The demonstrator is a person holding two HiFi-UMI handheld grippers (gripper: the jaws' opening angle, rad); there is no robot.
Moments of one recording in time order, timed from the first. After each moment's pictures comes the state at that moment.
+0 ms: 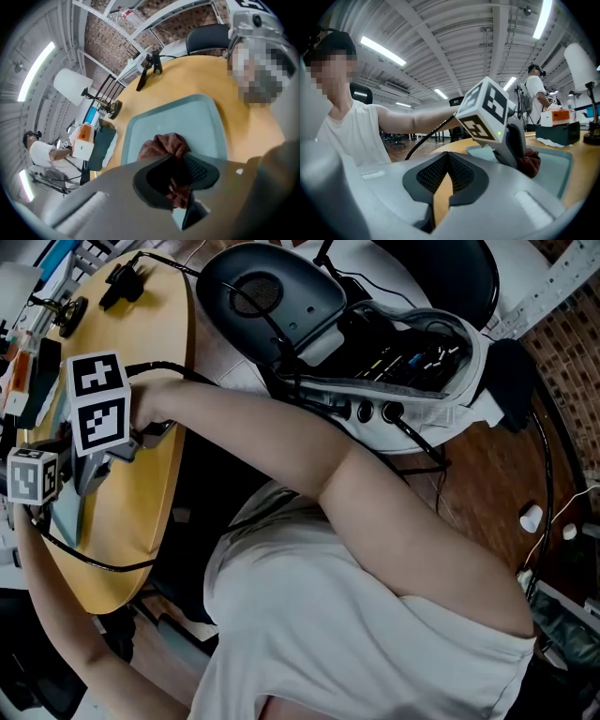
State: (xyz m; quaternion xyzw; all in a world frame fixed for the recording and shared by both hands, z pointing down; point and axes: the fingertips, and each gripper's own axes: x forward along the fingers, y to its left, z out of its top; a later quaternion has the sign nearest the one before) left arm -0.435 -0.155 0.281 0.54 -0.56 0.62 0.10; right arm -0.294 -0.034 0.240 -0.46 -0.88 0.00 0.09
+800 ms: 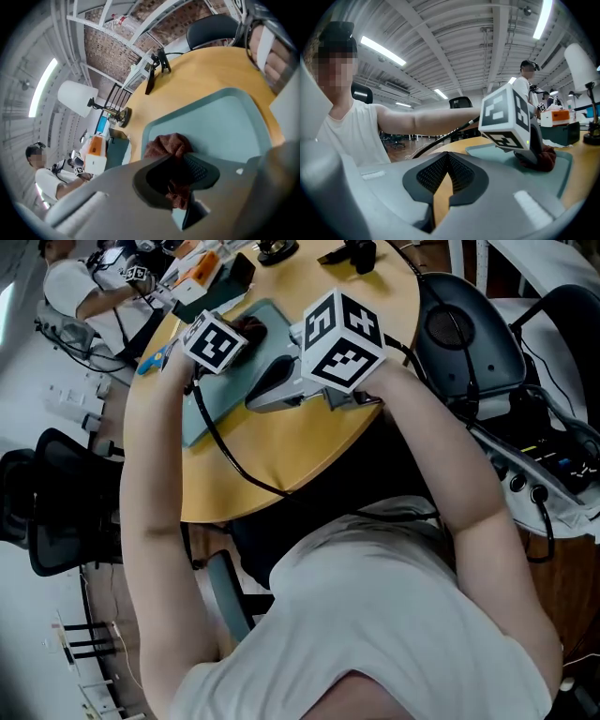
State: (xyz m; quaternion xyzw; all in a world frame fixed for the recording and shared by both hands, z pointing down) left arm -0.476 -0.199 0.293 0.51 -0.57 0.64 0.02; right arm -0.294 -0.036 0.251 -0.46 -0.88 0.00 0.08
